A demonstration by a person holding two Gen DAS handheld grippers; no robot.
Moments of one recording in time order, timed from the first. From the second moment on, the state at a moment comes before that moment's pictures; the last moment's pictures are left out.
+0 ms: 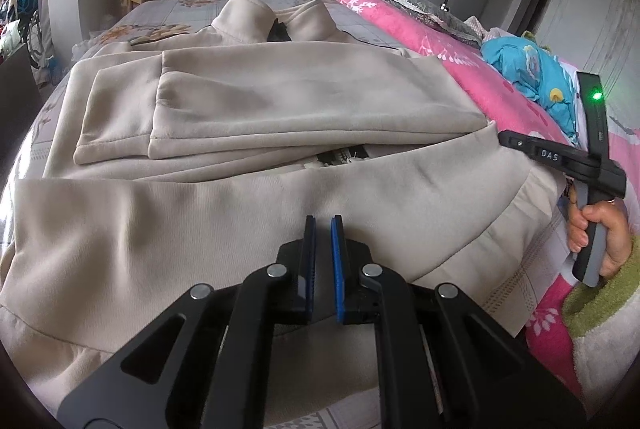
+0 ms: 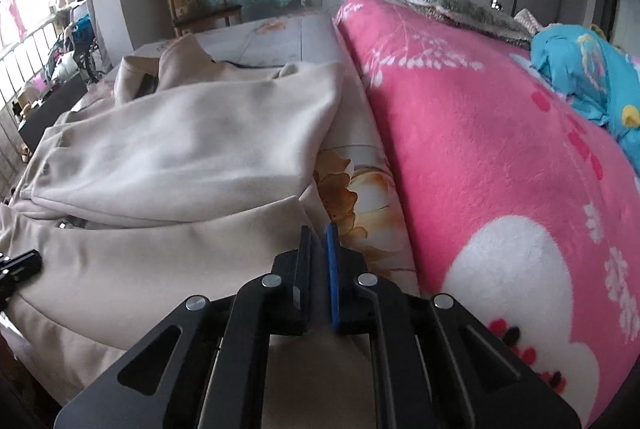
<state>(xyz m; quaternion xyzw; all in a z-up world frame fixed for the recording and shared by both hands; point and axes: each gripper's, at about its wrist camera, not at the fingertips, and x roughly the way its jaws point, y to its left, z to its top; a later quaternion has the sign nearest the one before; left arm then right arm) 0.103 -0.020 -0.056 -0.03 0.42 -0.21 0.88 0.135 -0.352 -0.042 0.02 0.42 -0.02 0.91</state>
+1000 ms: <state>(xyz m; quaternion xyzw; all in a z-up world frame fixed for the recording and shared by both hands) 0.114 -0.012 -0.060 -0.09 0.45 -0.22 0.86 0.050 -0.200 -0.037 0.02 0.39 0.30 0.87</state>
